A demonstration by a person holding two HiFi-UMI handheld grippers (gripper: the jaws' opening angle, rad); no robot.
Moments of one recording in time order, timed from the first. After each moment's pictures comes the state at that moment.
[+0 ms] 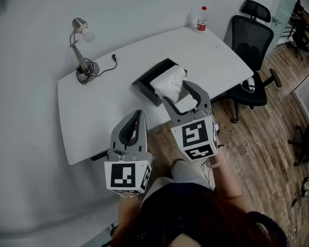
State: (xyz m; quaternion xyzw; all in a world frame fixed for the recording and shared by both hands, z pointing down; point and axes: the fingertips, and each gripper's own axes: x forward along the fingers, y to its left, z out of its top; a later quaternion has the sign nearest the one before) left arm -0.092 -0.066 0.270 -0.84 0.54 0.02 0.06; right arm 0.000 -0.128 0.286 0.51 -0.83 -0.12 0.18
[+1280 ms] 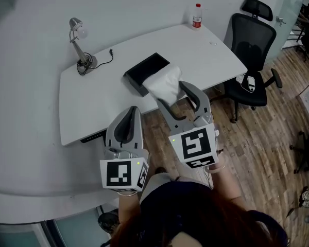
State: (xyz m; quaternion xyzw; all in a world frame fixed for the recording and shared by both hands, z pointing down) left arm -0.009 -0.008 0.248 -0.81 0.58 0.01 0.07; right arm 0.074 -0.049 0.252 0.46 -0.87 -0.14 0.11
